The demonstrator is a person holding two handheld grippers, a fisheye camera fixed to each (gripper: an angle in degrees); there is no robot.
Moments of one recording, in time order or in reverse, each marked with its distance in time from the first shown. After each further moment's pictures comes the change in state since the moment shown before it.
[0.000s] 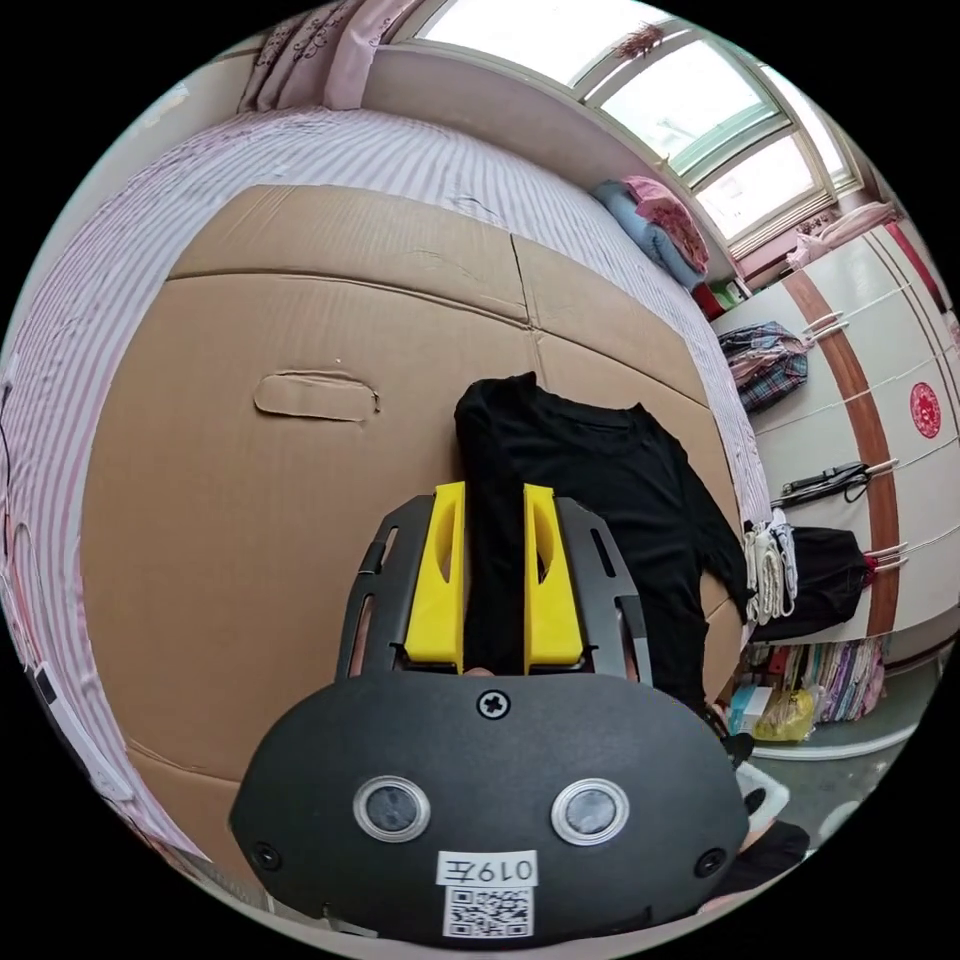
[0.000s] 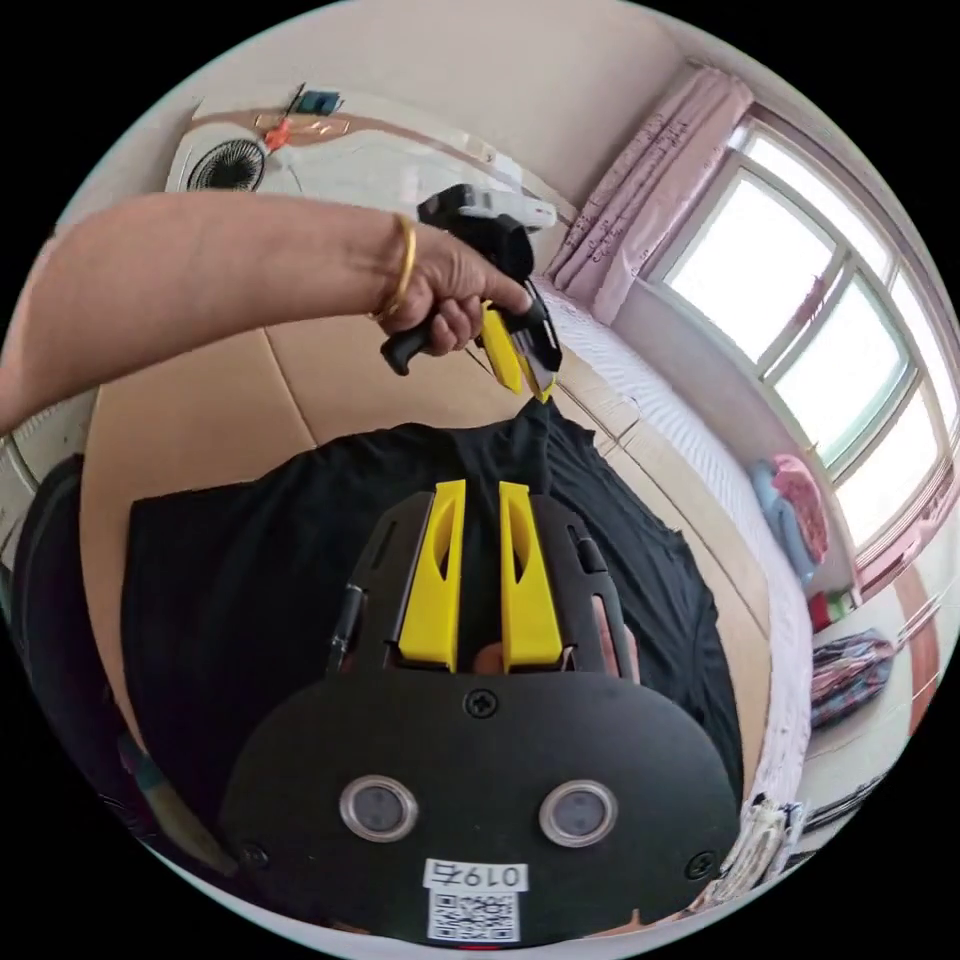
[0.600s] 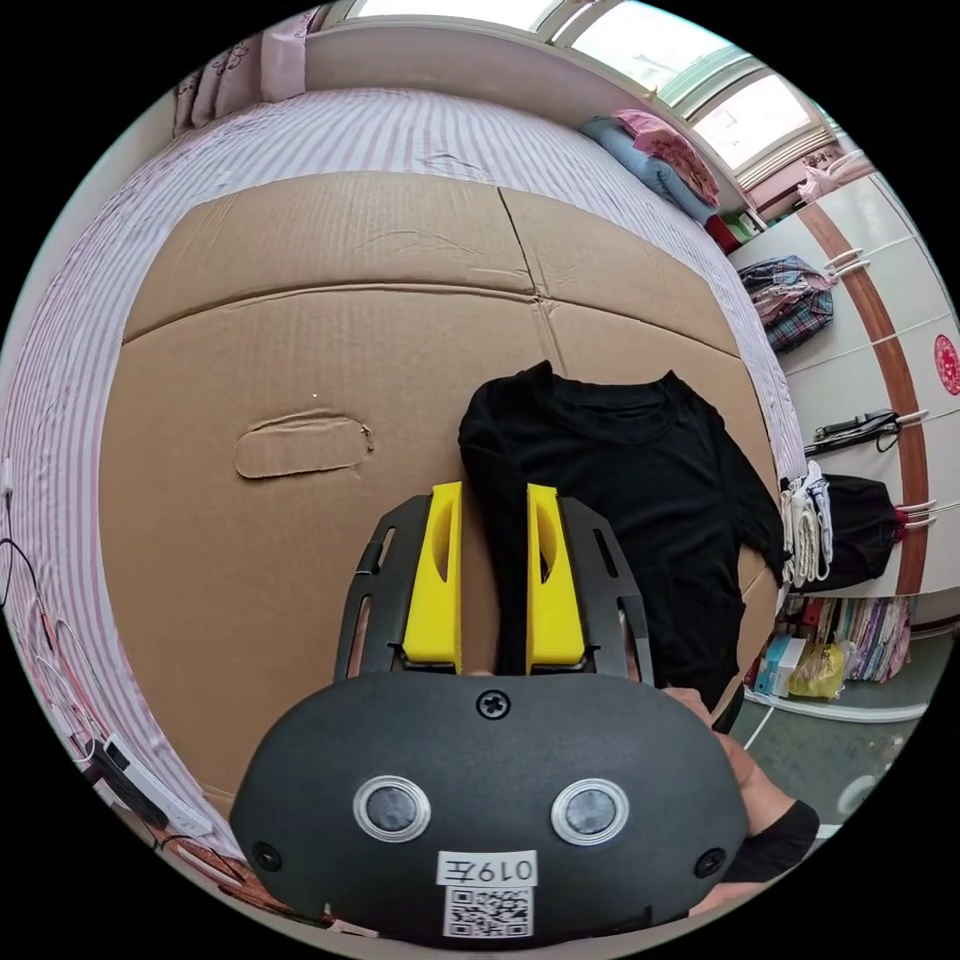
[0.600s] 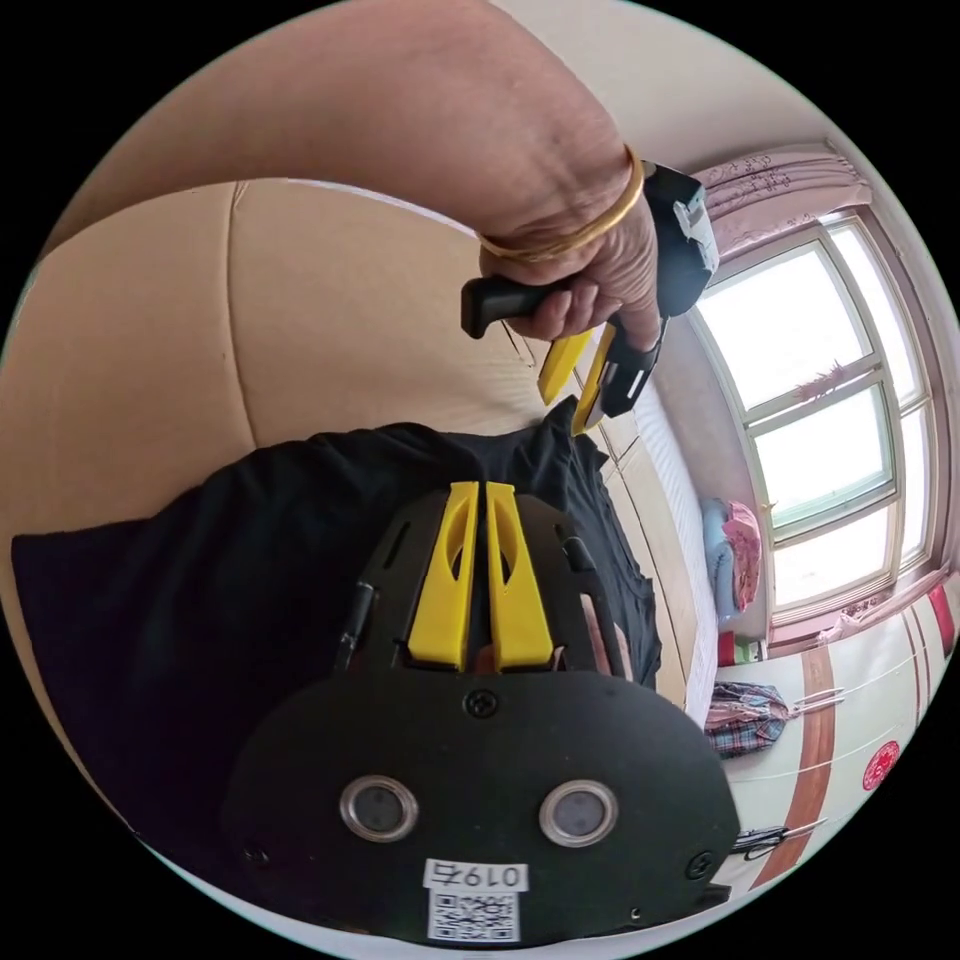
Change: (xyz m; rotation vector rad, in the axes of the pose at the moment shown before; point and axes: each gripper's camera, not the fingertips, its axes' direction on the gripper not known) left arm 0.001 -0.078 0.050 -0.144 -0.041 0.079; right arm -0.094 -0.098 0.079 -0.153 0.108 -0.165
